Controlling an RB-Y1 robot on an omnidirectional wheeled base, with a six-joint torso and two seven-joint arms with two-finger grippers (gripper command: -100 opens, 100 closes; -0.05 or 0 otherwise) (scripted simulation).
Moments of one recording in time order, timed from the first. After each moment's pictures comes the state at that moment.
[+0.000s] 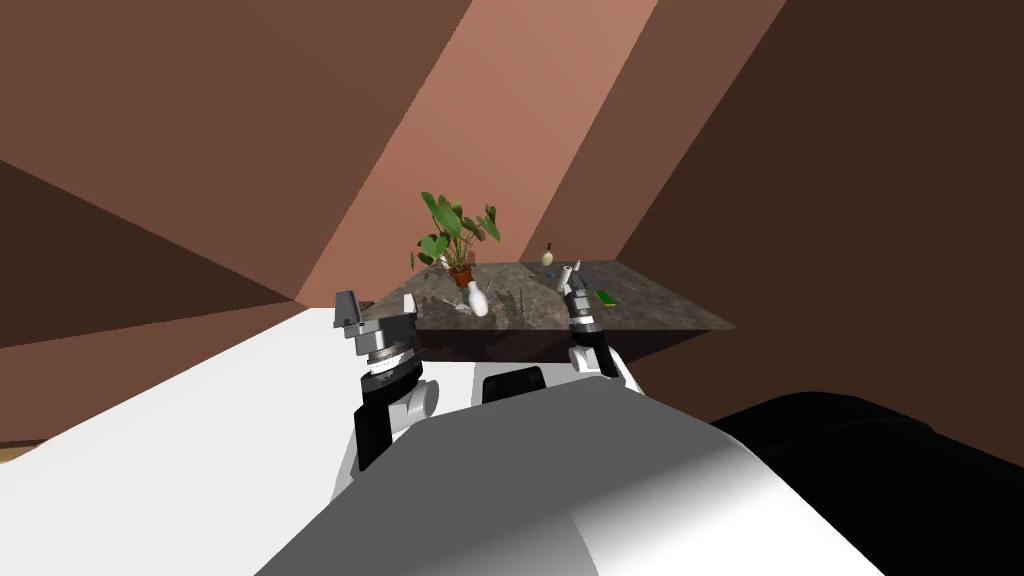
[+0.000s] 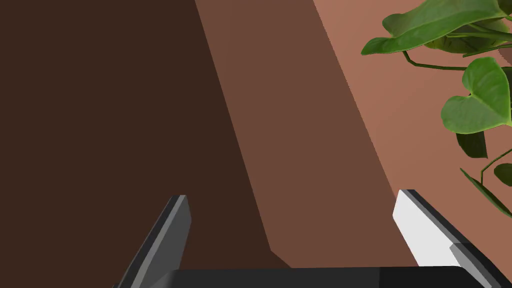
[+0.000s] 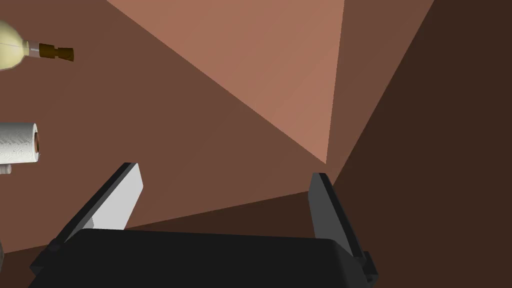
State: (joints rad) left arm 0.54 0.03 0.01 -2.36 0.04 -0.51 0.13; right arm 0.49 -0.03 0.01 -2.21 0.07 -0.35 0.13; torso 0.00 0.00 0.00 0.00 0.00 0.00
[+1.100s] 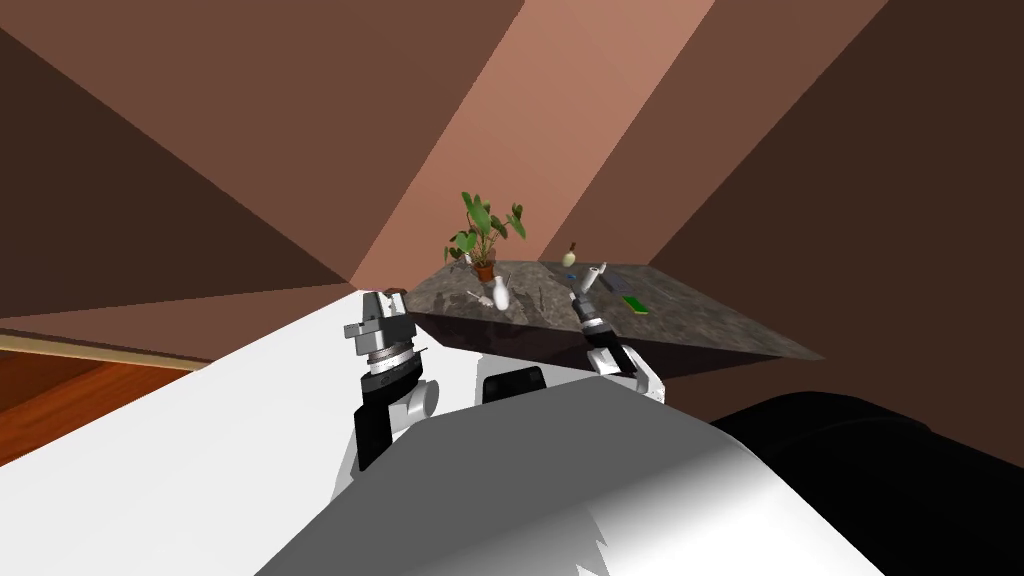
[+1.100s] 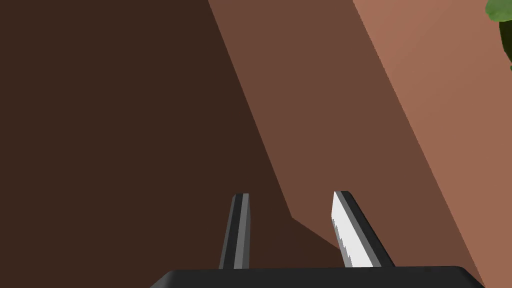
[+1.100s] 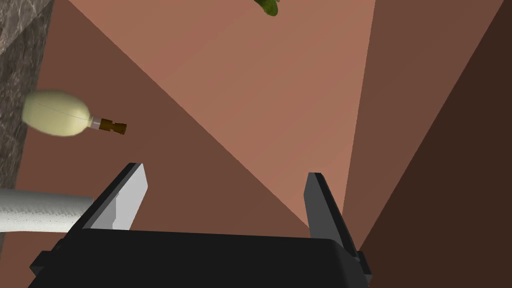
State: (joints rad) left arm 0.54 0.03 0.01 -2.36 0.04 -0.51 0.13; right arm 0.50 -0.31 -0.08 -2.08 -0.01 -0.30 0.11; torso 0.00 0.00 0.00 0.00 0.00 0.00
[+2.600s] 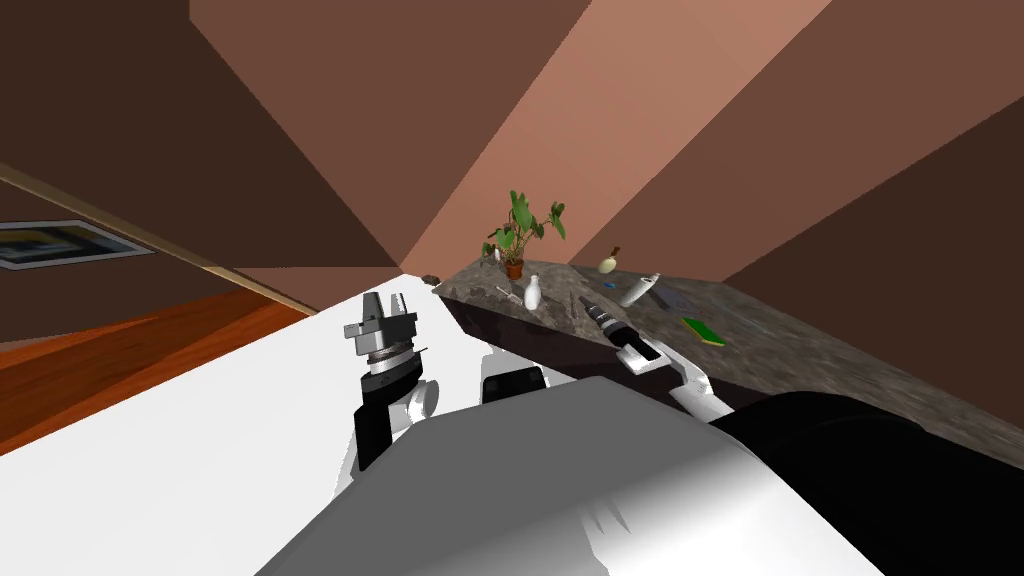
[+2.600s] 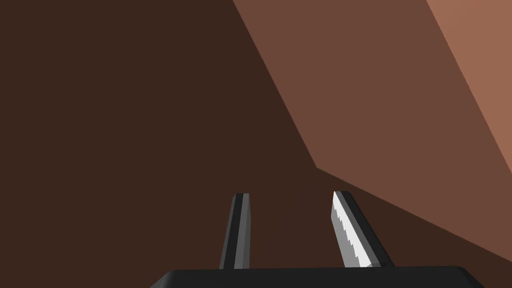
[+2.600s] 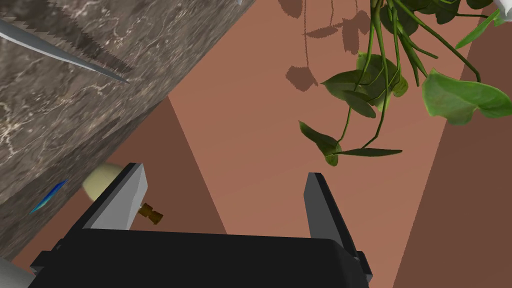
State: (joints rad) left arm 0.54 0.03 0.01 -2.36 0.04 -0.51 0.13; right arm 0.54 -0.71 -0.12 -1.89 -0.12 -0.07 0.10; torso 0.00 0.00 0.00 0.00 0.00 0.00
